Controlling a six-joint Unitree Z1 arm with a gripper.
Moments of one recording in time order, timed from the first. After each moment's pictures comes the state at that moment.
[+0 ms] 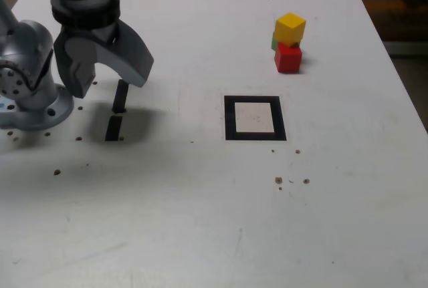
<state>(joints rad) 0.00 1.35 -0.74 1.07 -0.02 0.11</state>
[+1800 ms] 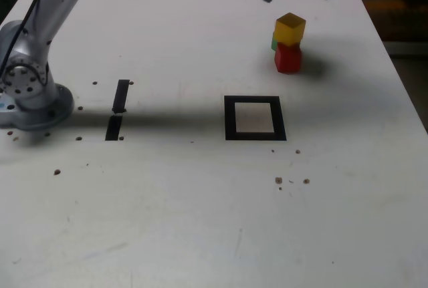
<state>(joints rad) 0.28 2.29 -2.30 1.62 0.21 0.68</state>
